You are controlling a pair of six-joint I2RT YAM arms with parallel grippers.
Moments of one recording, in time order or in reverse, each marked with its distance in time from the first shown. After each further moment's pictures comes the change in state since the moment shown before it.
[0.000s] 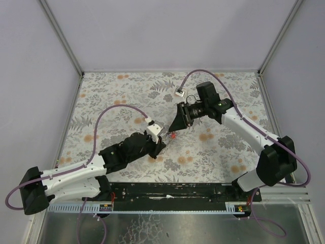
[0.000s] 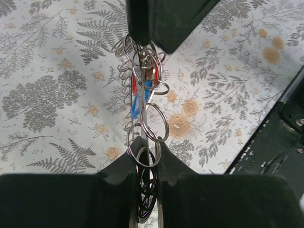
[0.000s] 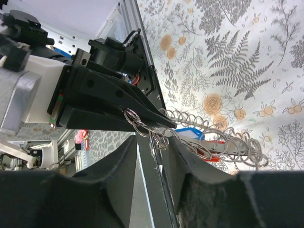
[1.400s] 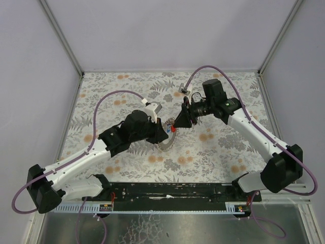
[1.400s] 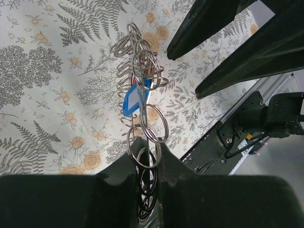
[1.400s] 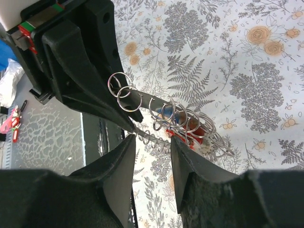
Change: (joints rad) left arm 0.200 0.143 0.320 -0.297 0.269 -0.313; right arm -0.034 -0.087 0.031 -0.060 0.050 -0.349
